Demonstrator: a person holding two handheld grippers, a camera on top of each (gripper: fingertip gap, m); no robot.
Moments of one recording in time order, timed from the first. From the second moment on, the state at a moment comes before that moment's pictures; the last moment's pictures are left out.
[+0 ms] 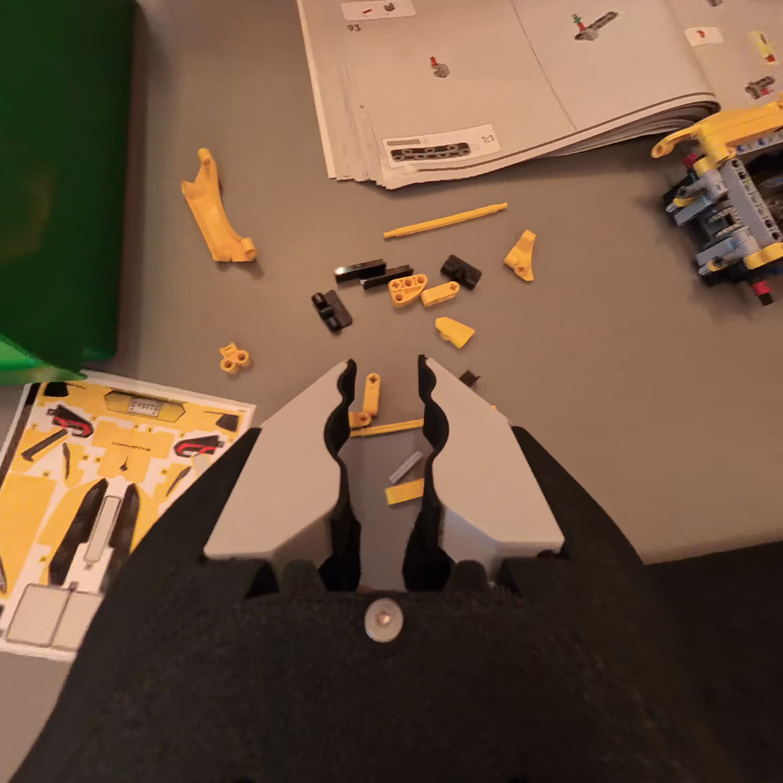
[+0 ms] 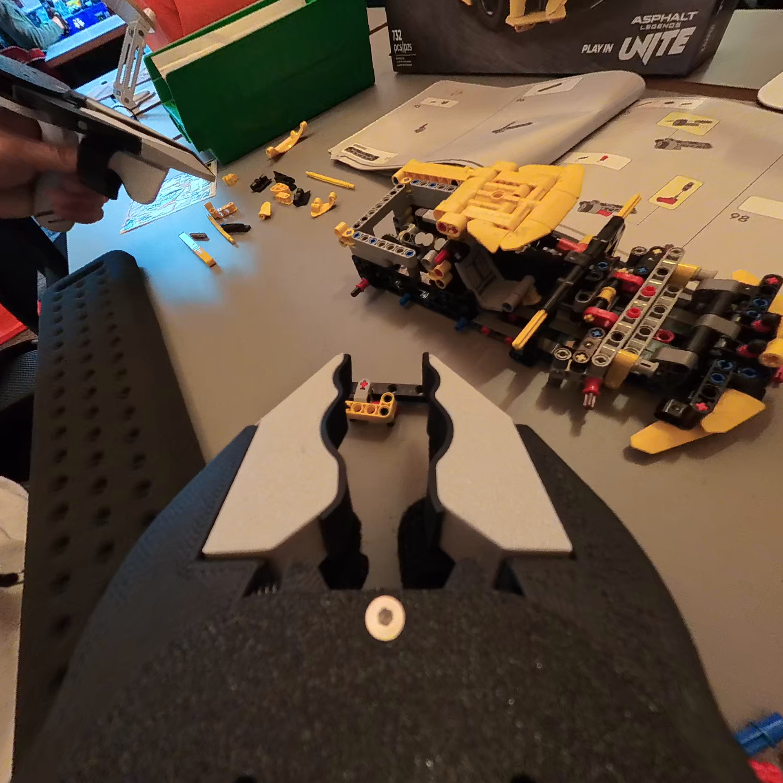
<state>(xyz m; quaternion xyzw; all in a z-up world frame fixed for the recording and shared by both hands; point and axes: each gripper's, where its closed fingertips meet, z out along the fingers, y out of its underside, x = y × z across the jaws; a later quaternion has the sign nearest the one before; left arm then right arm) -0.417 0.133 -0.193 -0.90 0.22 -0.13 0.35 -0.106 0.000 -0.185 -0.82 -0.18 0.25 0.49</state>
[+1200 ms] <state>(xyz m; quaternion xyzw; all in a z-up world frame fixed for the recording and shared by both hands) -0.470 0.144 -0.206 -0.92 0.17 -0.07 0.34 -0.034 0.016 -0.172 -0.82 -0.03 0.16 0.55</state>
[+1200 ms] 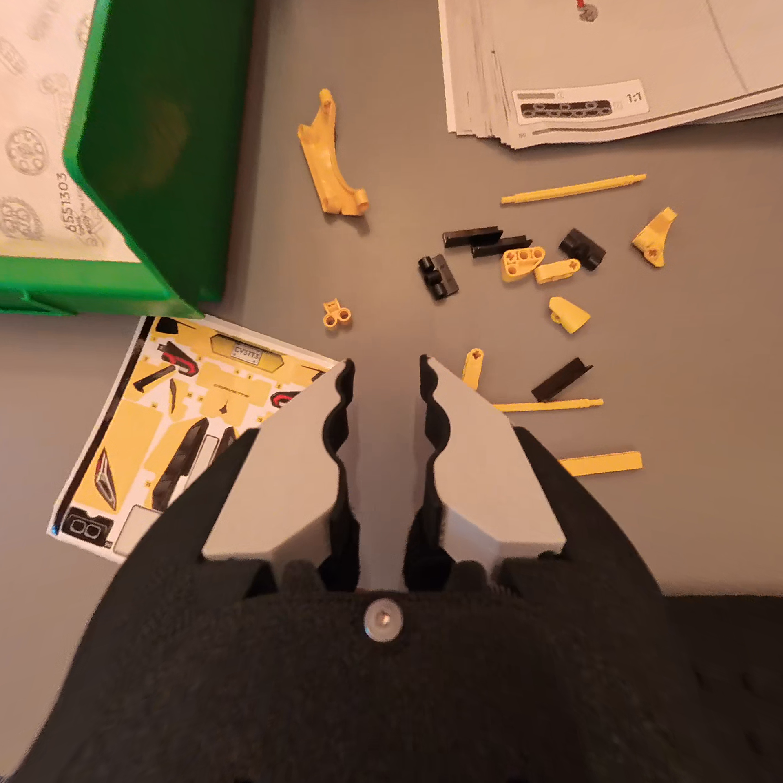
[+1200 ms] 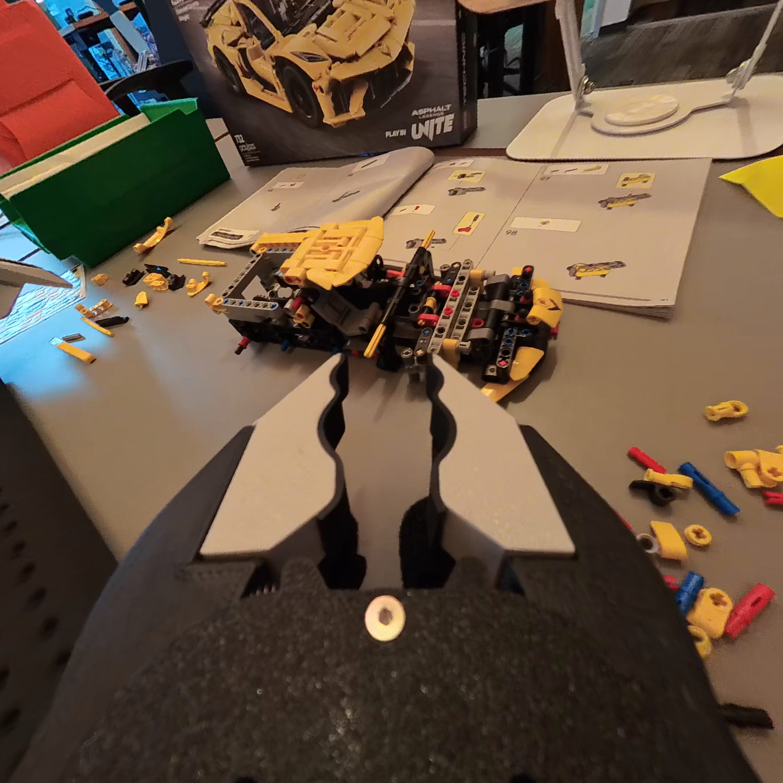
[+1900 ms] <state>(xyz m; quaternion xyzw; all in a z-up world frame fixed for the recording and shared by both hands) -0.475 0.141 -0.179 -0.91 0.22 -0.01 0.34 -0.034 0.015 -0.170 -0.81 -0.02 0.19 0.55</state>
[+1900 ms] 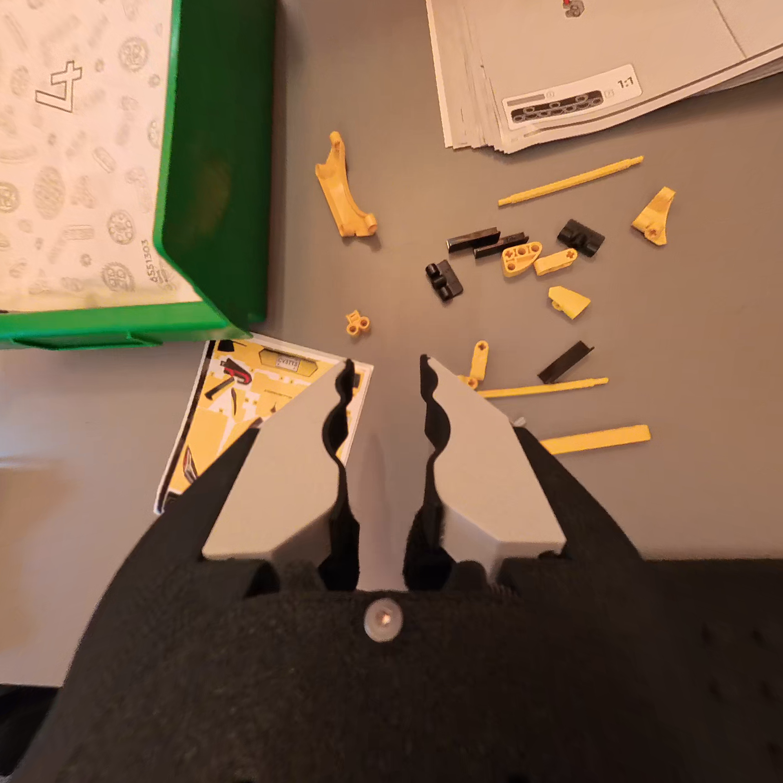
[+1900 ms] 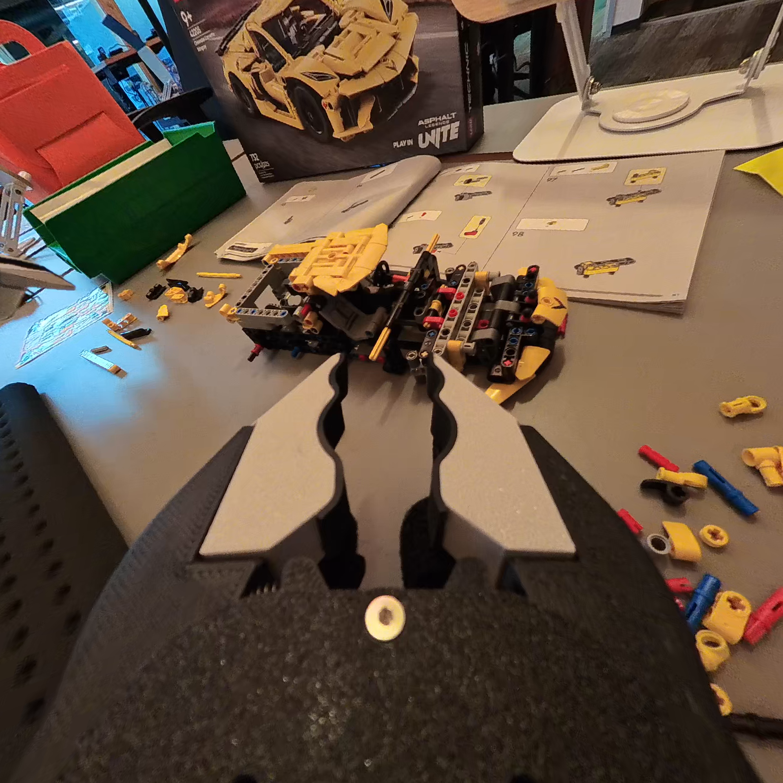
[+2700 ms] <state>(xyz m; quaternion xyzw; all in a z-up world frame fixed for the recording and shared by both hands) -0.321 0.089 -0.184 -0.86 0.33 -0.24 0.30 0.088 -0.047 -0.184 -0.88 0.01 -0.05 0.48</state>
